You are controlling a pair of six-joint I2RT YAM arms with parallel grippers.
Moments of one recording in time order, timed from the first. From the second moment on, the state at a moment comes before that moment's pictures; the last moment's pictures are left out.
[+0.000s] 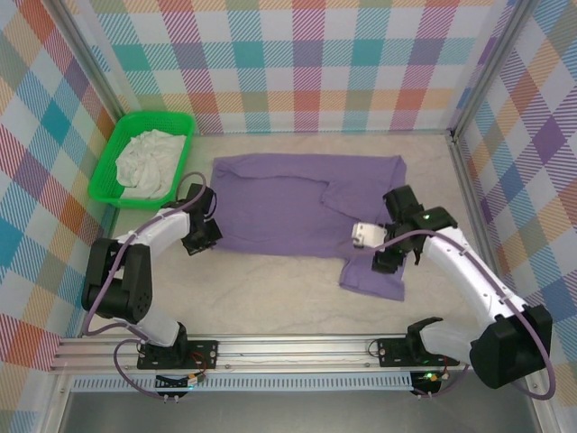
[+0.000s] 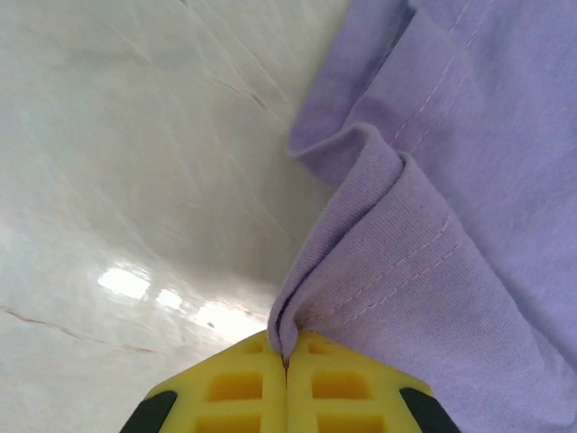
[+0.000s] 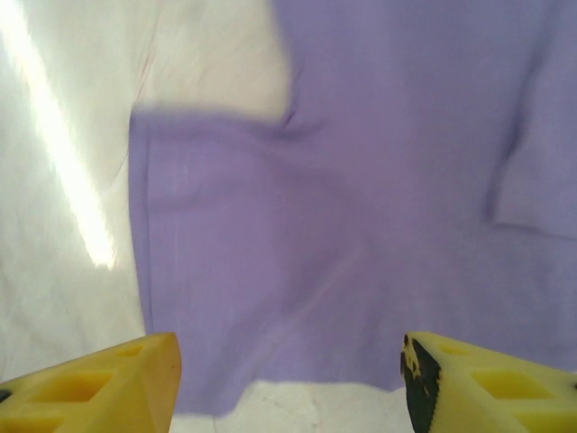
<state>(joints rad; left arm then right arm) -0.17 1.57 0.94 -0.70 -0.08 -0.66 0.35 1.17 0.94 -1.07 -0.10 -1.05</state>
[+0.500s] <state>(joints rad) -0.15 1.55 0.91 -0.65 -0.07 -0.64 0.47 1.25 0.65 -1.00 -0.03 -1.21</state>
